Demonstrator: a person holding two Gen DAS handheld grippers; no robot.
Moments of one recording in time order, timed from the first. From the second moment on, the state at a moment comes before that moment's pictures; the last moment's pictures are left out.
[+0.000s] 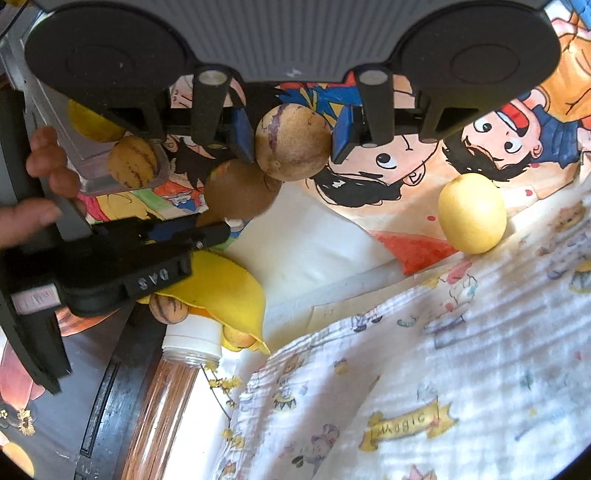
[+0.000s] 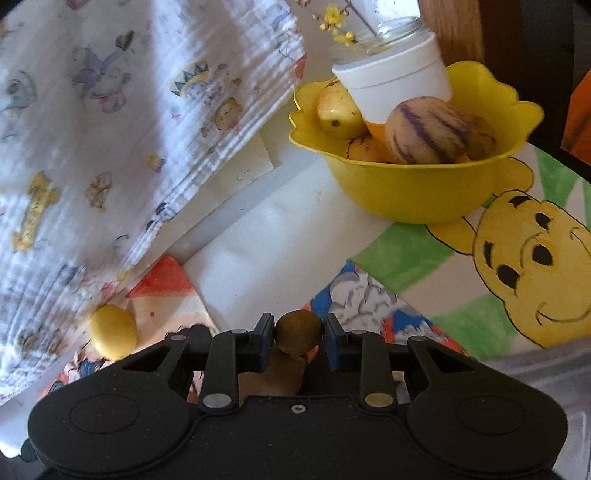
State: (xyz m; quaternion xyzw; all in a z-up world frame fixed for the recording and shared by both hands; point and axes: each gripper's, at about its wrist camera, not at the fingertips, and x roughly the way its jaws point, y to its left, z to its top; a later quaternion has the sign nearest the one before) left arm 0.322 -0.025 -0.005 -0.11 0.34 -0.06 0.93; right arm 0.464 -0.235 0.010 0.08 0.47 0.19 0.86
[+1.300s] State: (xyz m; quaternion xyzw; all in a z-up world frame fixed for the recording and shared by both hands) left arm 0.209 -0.155 0.040 -0.07 0.33 -0.18 0.92; right arm 0.208 -0.403 0.065 0.06 0.35 0.12 0.93
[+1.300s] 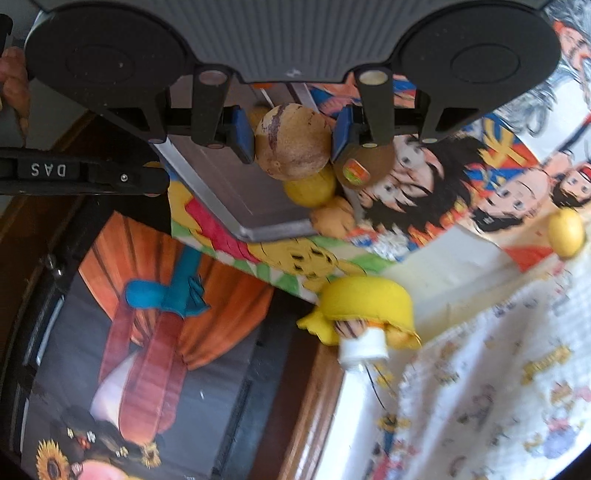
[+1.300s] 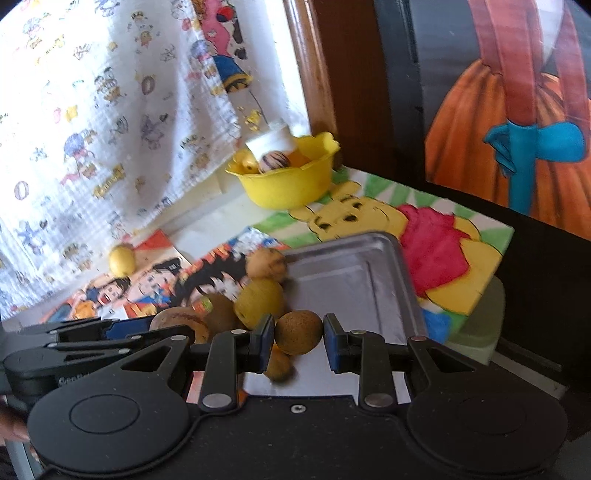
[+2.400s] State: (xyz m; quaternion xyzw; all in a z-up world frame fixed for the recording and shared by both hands) left arm 0.237 -0.186 0.000 -0.04 0.40 -0.18 0.90; right arm 0.202 -0.399 -0.011 0.03 0.40 0.13 0.91
